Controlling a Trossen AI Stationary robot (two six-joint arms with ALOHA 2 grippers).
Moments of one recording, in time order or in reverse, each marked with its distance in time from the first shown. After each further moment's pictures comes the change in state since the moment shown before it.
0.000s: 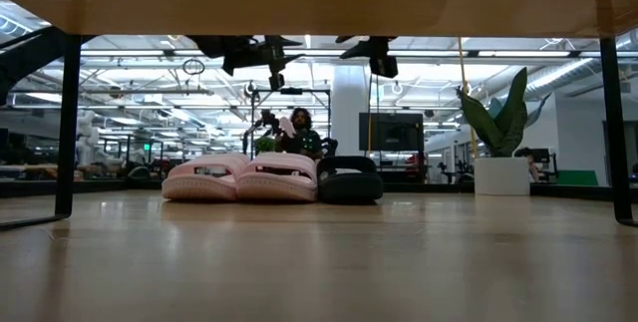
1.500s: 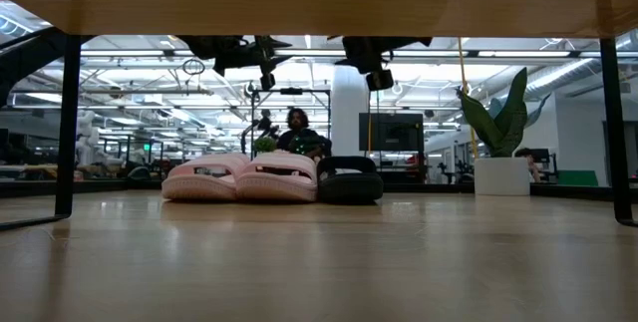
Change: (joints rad) left arm 0.057 0.000 0.000 0.050 0.024 0.008; right arm -0.124 0.082 0.000 0.158 -0.300 0.331
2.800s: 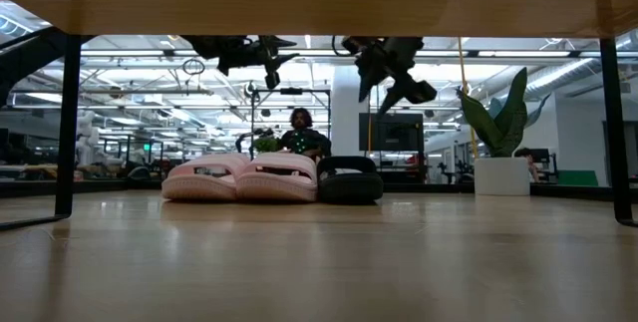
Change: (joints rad) left arm -0.026 0.000 0.000 0.000 -0.021 0.069; right arm 0.135 0.006 0.000 -0.434 0.622 -0.080
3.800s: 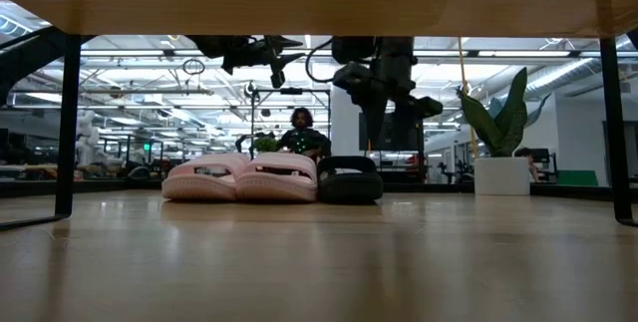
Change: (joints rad) left arm -0.032 0.000 0.000 -0.001 -0.044 0.046; right arm 0.150 0.129 -0.002 -0.097 0.202 0.049
